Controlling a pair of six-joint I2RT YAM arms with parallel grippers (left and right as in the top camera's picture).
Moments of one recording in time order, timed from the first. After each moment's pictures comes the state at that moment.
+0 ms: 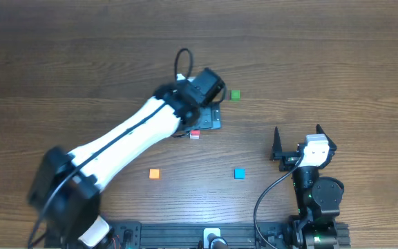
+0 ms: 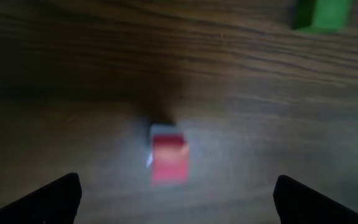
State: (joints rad) left arm -0.73 1.74 1.34 -0.91 -0.09 -0.80; right arm 0.03 0.02 0.03 -0.10 0.00 -0.06
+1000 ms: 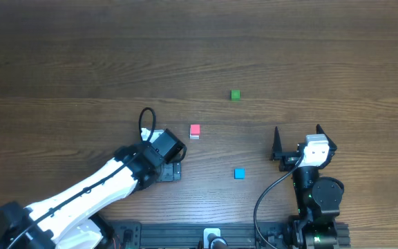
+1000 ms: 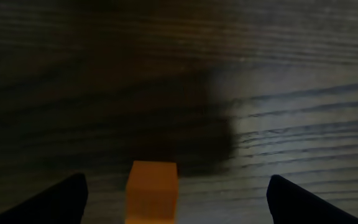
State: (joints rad) left arm -0.76 1.32 0.64 -0.71 -0.13 -0.80; right arm 0.03 0.01 0.03 -0.10 0.00 -0.06
